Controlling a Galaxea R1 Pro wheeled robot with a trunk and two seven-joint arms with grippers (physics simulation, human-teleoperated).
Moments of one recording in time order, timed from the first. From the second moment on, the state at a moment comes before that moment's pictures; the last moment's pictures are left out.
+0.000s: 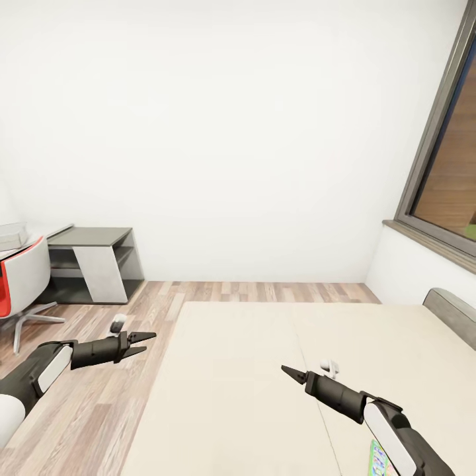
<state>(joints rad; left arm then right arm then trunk) -0.74 0.43 -0.16 -0.55 0.60 0.79 -1.03 -0.31 -0.22 0.13 -1.04 -0.75 0.51 0.61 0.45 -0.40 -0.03</state>
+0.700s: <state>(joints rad) -0.74 0.43 -0.16 -0.55 0.60 0.79 -1.03 -0.31 -0.22 0.13 -1.04 -0.75 0.51 0.61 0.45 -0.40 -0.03</state>
